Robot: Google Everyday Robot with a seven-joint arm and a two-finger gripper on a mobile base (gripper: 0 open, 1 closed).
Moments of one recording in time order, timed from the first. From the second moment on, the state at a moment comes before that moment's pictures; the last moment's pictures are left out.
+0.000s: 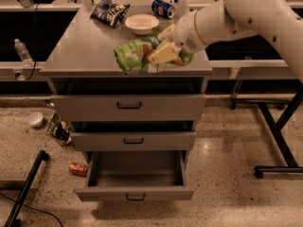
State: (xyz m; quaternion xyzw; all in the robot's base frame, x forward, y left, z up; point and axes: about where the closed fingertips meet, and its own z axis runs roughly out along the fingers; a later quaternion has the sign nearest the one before) arm 0.656 -0.024 0.932 -0.57 0.67 0.17 0.44
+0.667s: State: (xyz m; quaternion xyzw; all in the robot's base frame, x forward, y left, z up) arm 0.568 -0.033 0.824 -0.57 0.70 0.21 0.37
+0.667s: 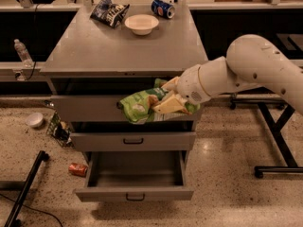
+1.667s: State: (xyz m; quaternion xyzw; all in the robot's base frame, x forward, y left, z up) arm 0.536 -0.052 0.739 -0.56 0.74 0.16 0.33
